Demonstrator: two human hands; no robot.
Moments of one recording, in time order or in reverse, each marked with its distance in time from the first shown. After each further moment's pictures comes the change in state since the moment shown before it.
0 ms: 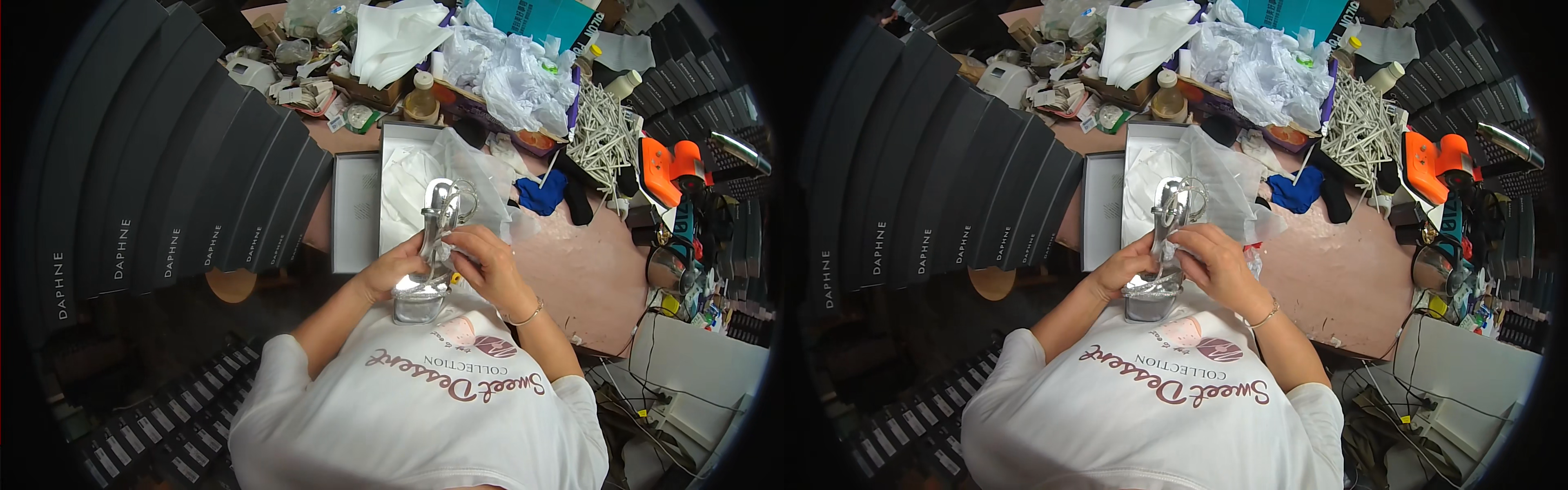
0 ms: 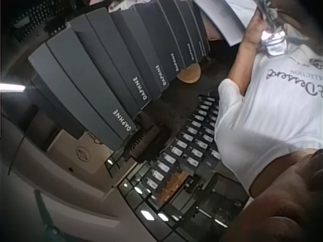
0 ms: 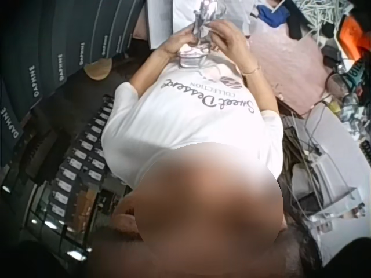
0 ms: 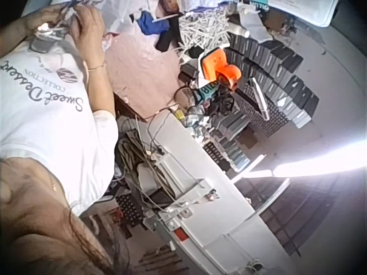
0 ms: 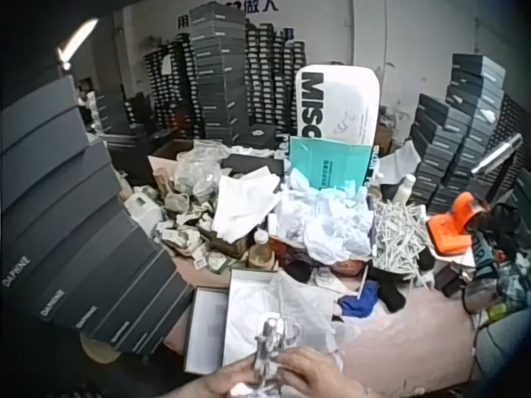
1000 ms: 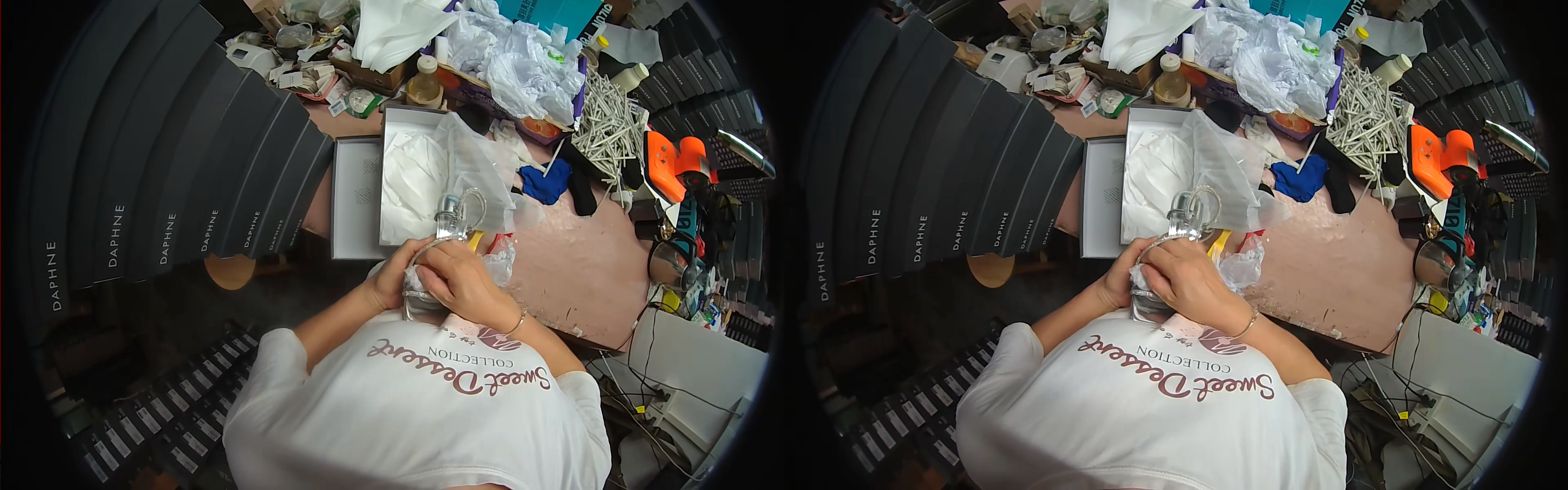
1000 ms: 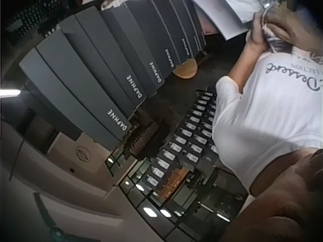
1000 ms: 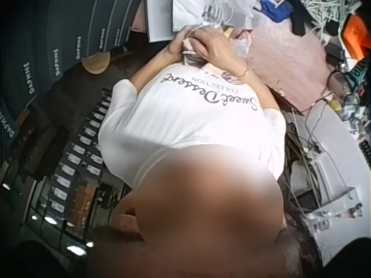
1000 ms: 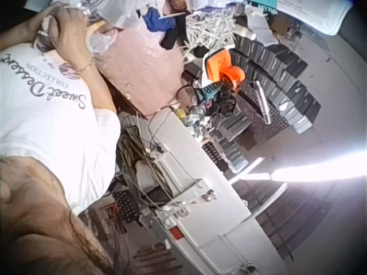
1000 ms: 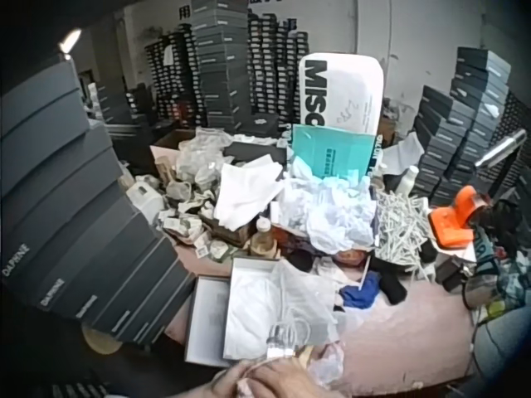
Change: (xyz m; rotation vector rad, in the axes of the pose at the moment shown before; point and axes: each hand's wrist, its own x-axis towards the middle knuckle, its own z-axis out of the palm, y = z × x) left_hand -0.013 -0.024 0.020 -0.434 0.046 -0.060; right_hand -0.011 -0.026 0.028 0.053 -0.209 0.095
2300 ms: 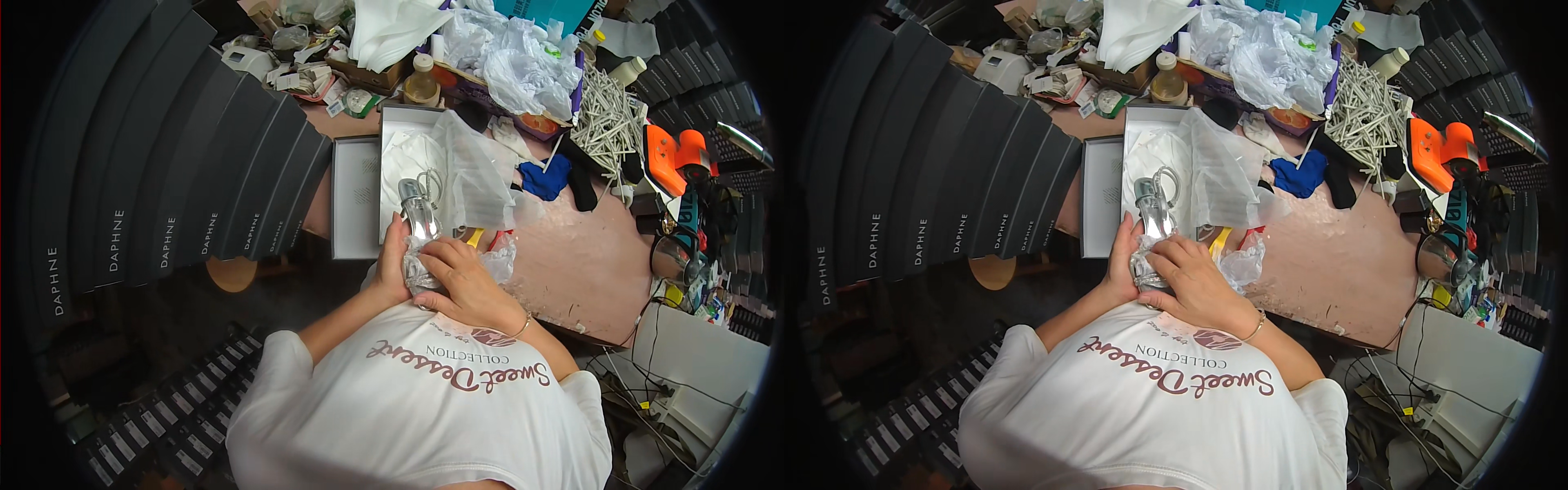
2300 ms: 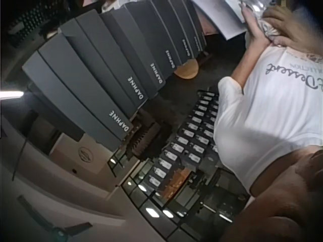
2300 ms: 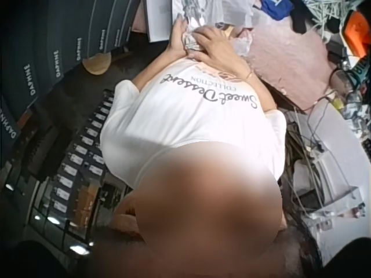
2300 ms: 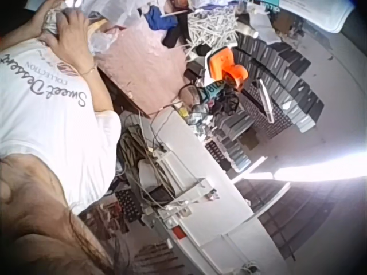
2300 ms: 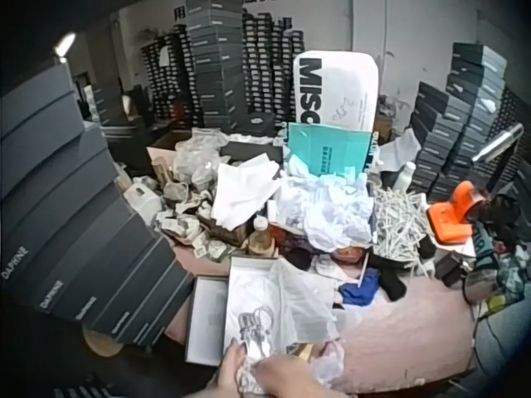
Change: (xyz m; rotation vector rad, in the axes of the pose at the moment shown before) left_hand 0.012 -0.002 0.009 -0.016 0.193 0.283; right_hand -0.014 0.006 0.001 -0.226 -0.020 -0.162
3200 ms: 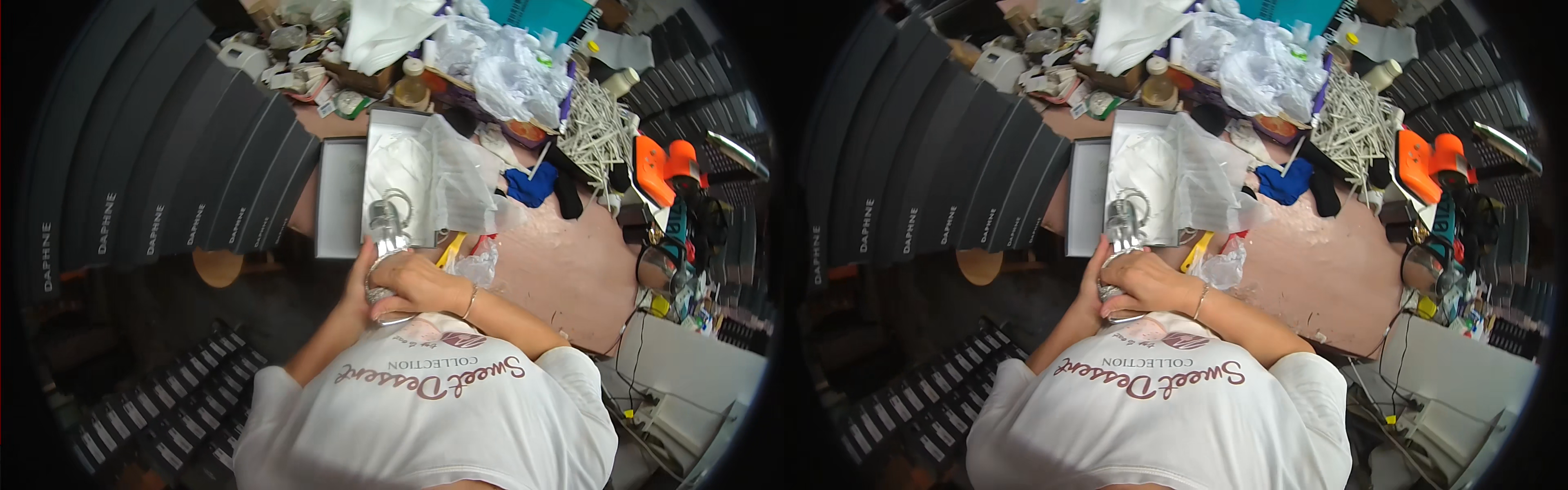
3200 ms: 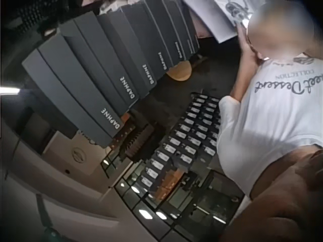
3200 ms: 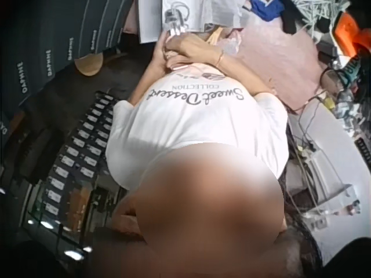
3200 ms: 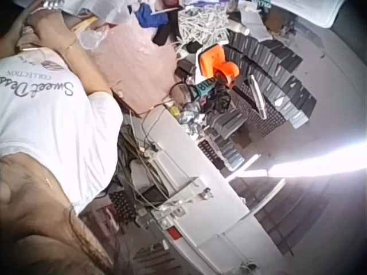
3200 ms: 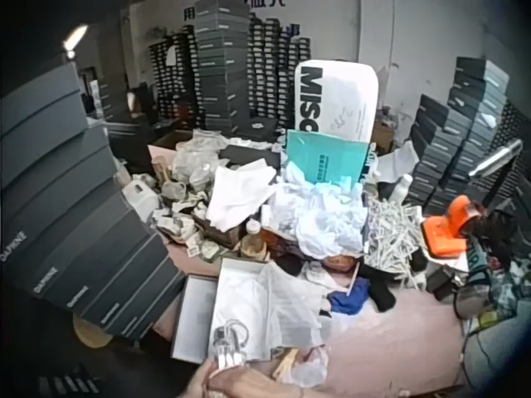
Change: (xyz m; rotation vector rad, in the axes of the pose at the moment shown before) left_hand -0.026 -0.016 -0.020 -0.145 0.203 -0.044; right_hand 0.025 0.021 0.026 0.268 -0.387 -0.194
